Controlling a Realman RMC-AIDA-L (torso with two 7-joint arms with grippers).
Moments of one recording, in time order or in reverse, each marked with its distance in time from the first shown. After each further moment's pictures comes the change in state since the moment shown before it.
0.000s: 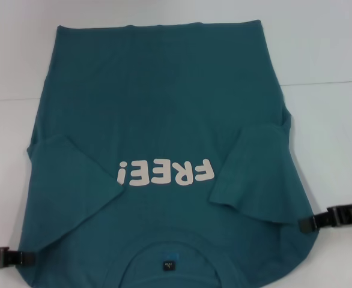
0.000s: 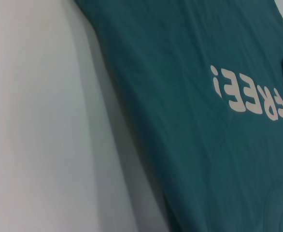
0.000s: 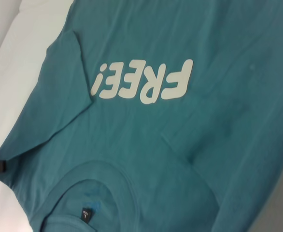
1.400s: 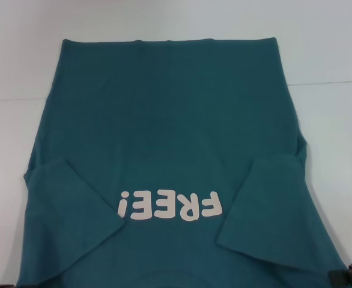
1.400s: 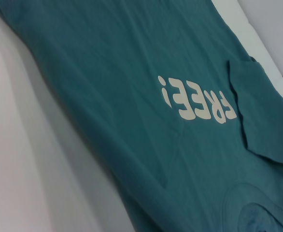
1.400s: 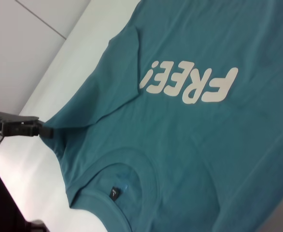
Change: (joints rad) left arm 0.060 0.012 -0.106 0.047 0.000 0.193 0.254; right arm -0.155 0.012 0.165 -0.025 -0.004 -0.247 -0.364
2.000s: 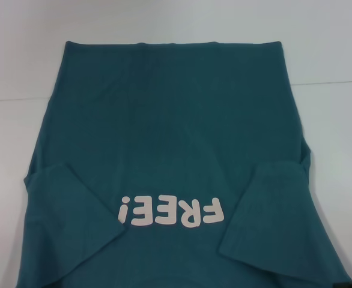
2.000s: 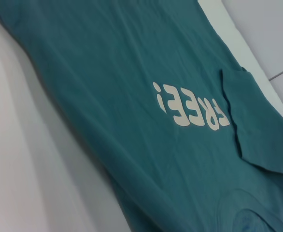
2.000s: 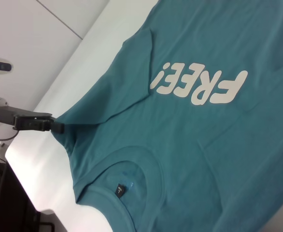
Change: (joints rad) left arm 0.007 0.027 -0.041 0.084 0.000 0.010 0.072; right arm -0.033 -0.010 0.039 0.059 -0.001 -0.020 -0.120
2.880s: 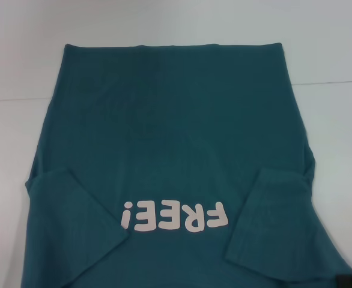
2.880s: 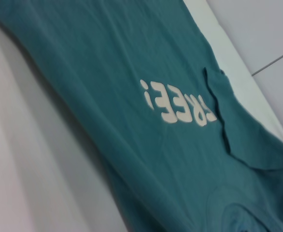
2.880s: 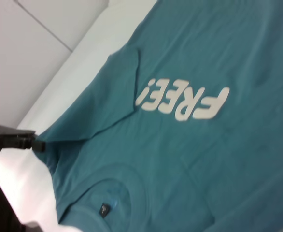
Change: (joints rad) left arm 0.026 -0.010 -0.024 0.009 -0.001 0.043 0.059; right arm -0.014 0.007 0.055 0.007 0.000 0.028 -0.046
